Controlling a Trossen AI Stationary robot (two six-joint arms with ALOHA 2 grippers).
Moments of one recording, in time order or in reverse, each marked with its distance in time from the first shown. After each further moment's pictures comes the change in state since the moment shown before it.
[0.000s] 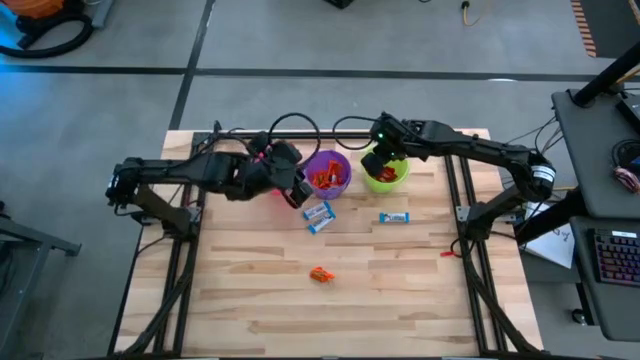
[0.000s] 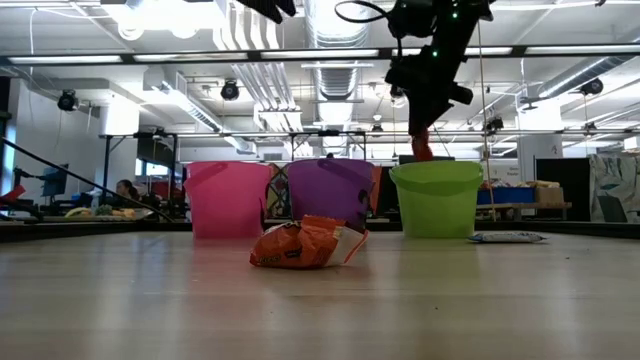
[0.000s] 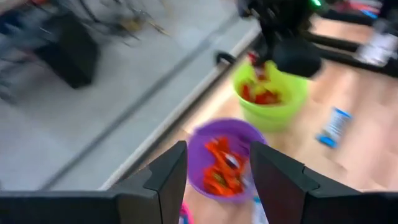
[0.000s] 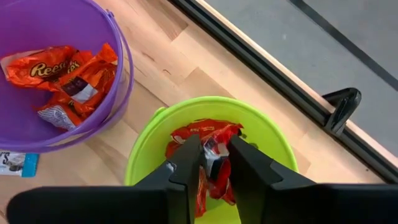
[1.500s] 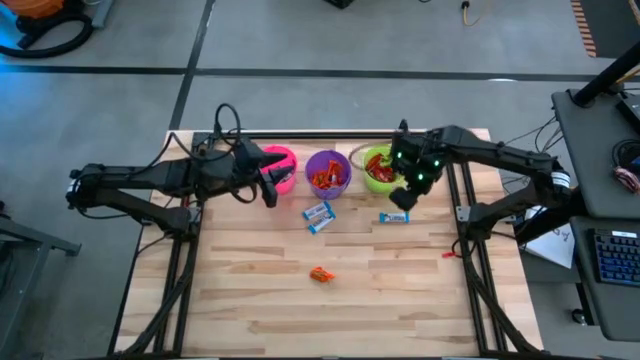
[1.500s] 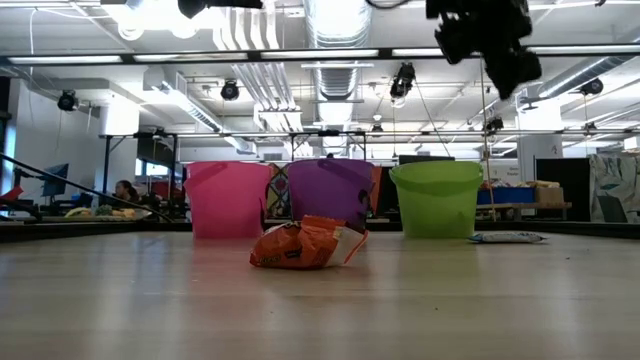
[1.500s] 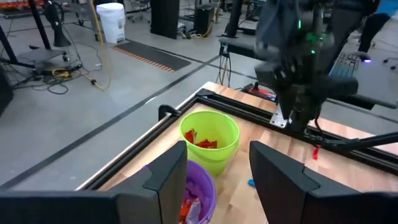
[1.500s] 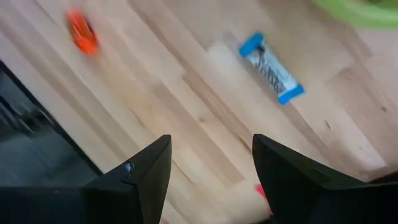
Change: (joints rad) left arm 0.043 -0.425 -0.539 0.597 0.252 0.110; right arm 0.112 -0.130 0.038 -0.517 -0.627 0.134
